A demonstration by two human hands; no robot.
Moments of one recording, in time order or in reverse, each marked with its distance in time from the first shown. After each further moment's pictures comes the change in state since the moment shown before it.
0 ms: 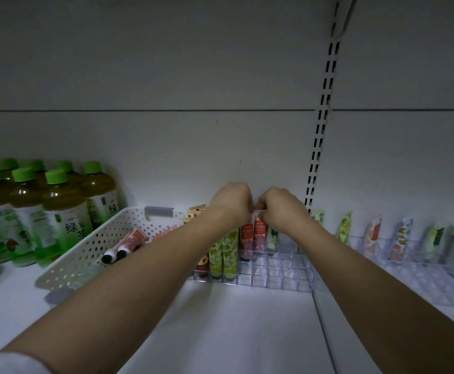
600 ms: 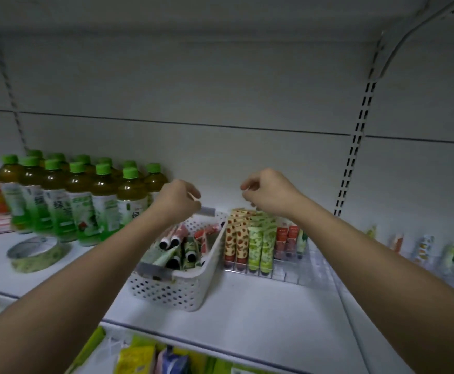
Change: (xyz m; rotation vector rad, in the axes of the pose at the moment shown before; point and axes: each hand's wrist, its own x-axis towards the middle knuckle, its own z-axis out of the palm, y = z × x) left_hand -0.117 -0.135 -0.081 -0.295 0.222 -0.295; right_hand -0.041 -0.124 -0.052 0.339 -0.010 -0.237
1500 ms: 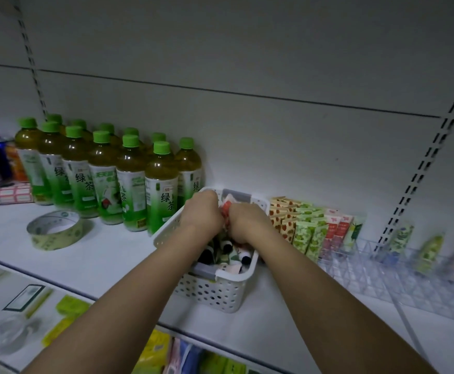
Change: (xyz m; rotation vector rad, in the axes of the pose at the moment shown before) left_hand 0.017 -0.066 0.053 0.180 0.054 -0.110; right_hand 0.049 -0.023 0.165 -0.443 -0.306 0.084
